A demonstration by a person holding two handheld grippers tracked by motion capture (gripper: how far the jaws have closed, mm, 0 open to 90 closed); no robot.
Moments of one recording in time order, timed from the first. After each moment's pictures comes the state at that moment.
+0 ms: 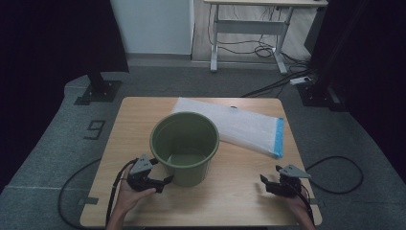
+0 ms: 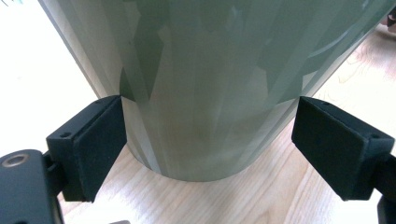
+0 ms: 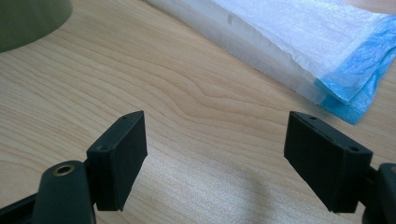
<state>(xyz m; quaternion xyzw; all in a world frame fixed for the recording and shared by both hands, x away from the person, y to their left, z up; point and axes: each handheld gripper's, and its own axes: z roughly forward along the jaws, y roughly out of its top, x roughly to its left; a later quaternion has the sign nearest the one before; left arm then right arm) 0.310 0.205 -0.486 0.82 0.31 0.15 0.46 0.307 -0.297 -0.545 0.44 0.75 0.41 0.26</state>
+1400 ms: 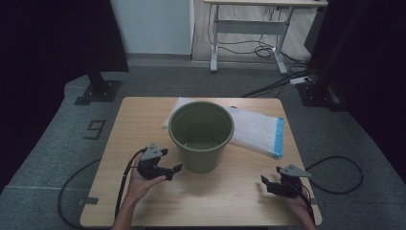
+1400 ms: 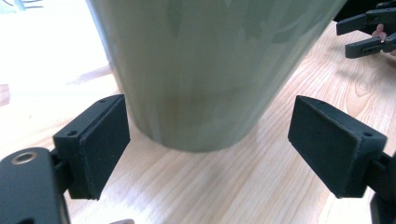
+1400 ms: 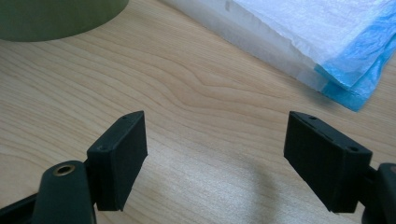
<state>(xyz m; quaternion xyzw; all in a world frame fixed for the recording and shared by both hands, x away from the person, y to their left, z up) 0.336 0.184 -0.477 0.81 0.33 0.14 0.46 0.308 -0.301 -0.548 0.45 0.76 0.41 0.24</state>
